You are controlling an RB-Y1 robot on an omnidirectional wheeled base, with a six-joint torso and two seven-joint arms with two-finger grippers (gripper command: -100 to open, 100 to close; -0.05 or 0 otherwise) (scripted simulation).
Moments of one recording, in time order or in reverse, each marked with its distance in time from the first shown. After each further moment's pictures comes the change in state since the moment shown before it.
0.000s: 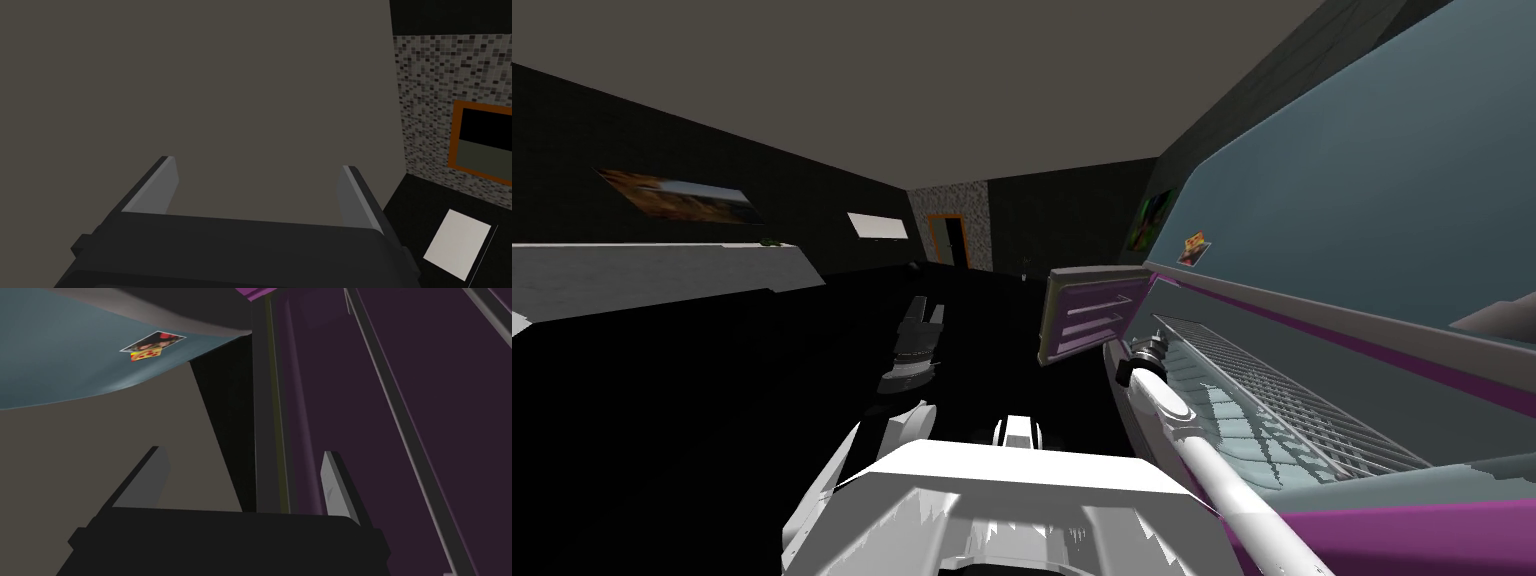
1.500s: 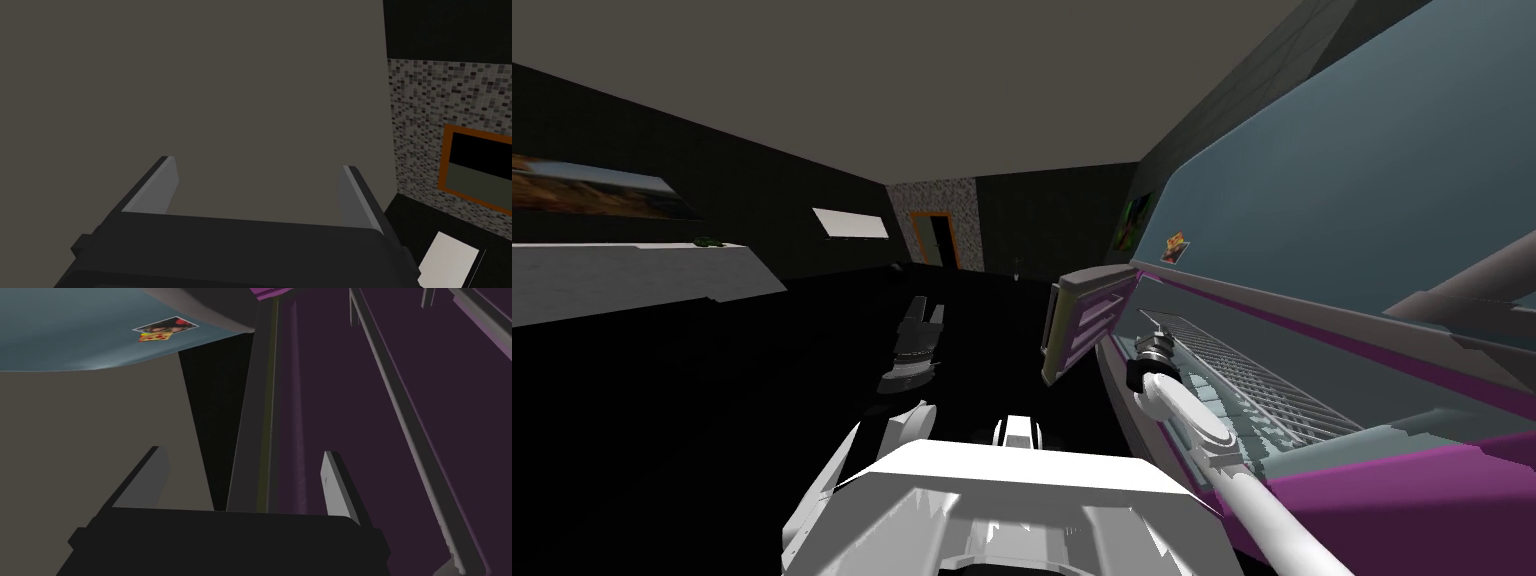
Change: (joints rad) left arm 0.000 0.000 0.000 0.000 0.000 0.000 0.000; right arm 0.133 -0.052 -0.028 -0.288 -0.194 -0.002 0.346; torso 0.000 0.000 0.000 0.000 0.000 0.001
